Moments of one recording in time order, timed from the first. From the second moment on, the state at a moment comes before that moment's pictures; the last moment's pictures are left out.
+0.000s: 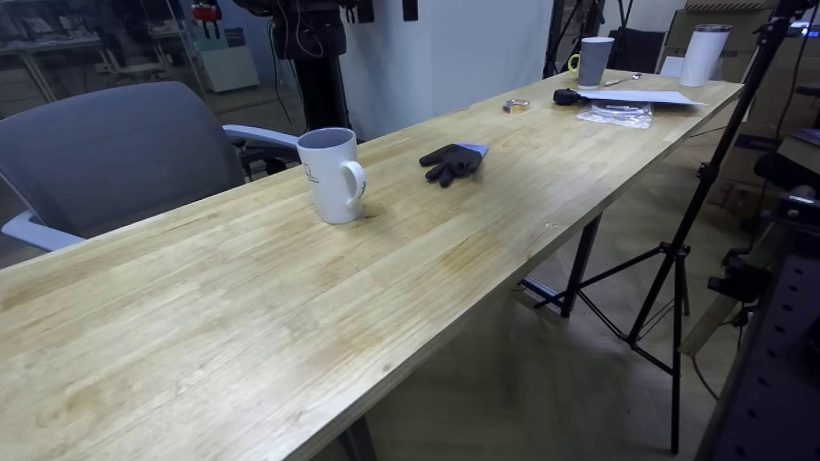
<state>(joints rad) -0.14 0.41 -0.08 -1.78 0.07 2.14 -0.47</state>
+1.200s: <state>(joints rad) -0.11 0.65 0.00 -1.54 0.04 2.05 -0.42</state>
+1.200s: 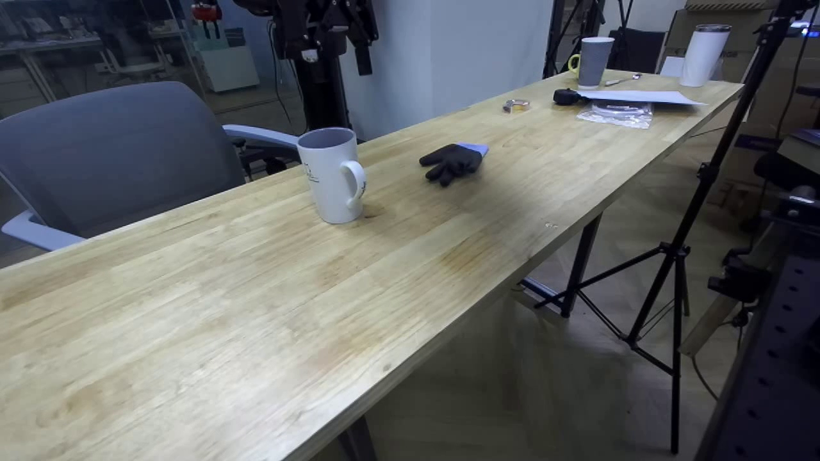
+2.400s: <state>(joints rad) -0.10 0.67 0.00 -1.54 0.02 2.09 -0.42</state>
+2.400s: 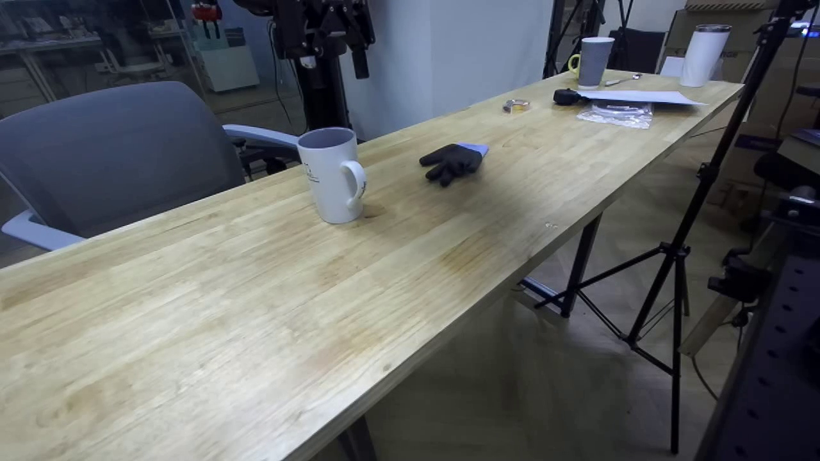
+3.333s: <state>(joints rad) -0.04 0.75 0.00 -1.54 -0.07 2.16 -0.32</state>
